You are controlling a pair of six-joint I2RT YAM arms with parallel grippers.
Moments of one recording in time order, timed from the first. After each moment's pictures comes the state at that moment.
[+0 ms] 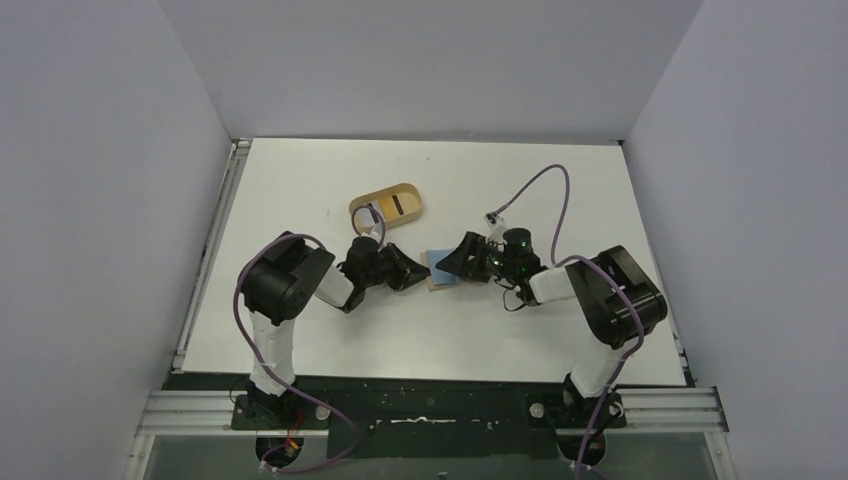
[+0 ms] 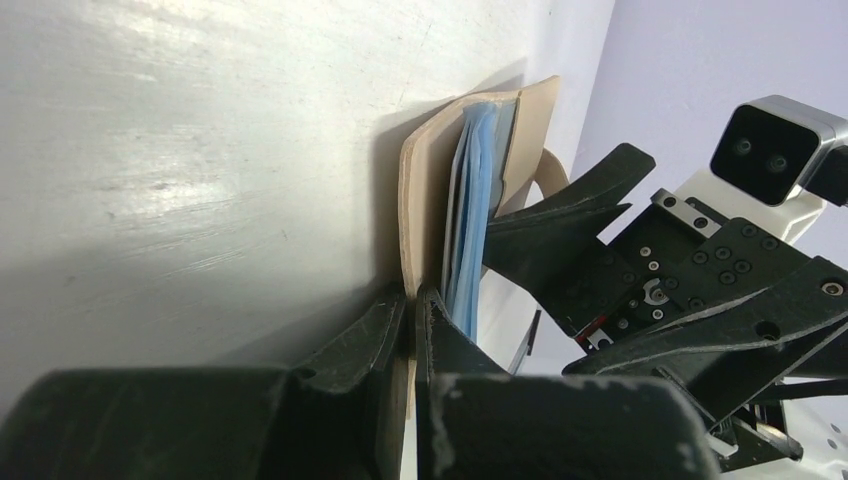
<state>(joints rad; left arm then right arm) -0.54 2.02 0.66 0.89 0.40 -1.29 0.41 1.76 0.59 0.66 -0.53 0.72</state>
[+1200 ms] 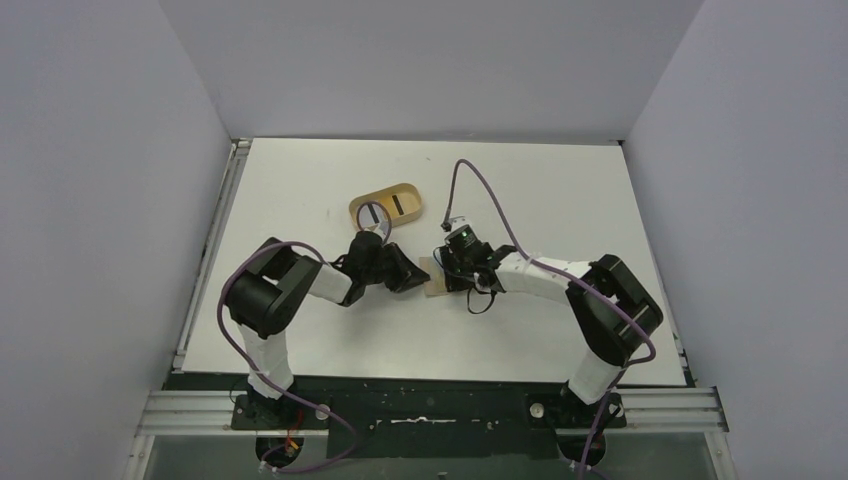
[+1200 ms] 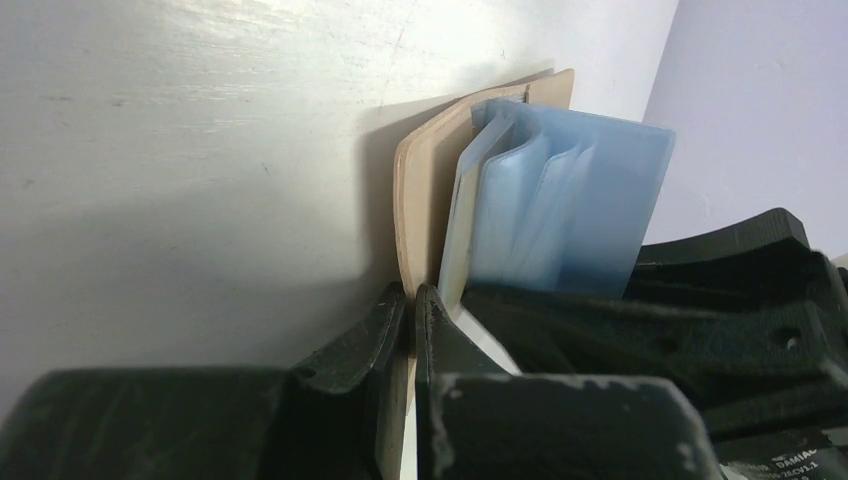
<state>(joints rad) -0.55 1.90 0.69 0.62 0.39 -1.16 0.70 1.69 0.93 -0.21 0.09 0.38</state>
